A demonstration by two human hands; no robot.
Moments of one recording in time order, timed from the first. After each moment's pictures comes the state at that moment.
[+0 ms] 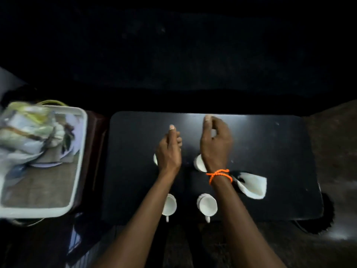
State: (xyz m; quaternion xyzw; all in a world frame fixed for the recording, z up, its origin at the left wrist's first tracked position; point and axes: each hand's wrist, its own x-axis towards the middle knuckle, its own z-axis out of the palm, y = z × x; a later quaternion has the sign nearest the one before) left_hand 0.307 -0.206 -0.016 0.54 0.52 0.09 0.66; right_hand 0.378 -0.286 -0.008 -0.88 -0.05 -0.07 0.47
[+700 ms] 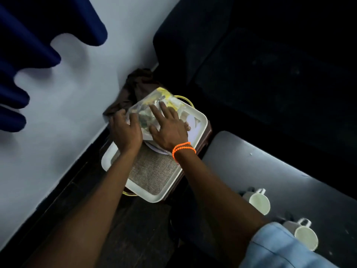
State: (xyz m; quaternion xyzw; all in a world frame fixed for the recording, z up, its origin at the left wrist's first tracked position) left_hand 0.052 0.153 -0.044 0.57 0.73 0.27 0.27; right_hand 0.173 0.099 -0.046 -0.74 -0.58 0.25 0.22
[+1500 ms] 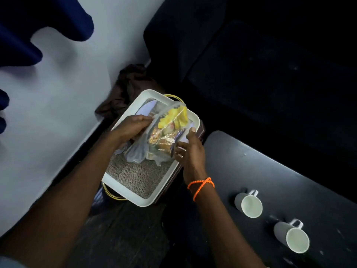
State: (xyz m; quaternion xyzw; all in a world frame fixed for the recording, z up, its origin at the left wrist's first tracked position) left_hand 0.068 0.191 -0.049 0.56 0.56 0.01 0.60; right_hand 0.202 0.020 -0.038 -0.66 0.05 0.50 0.55
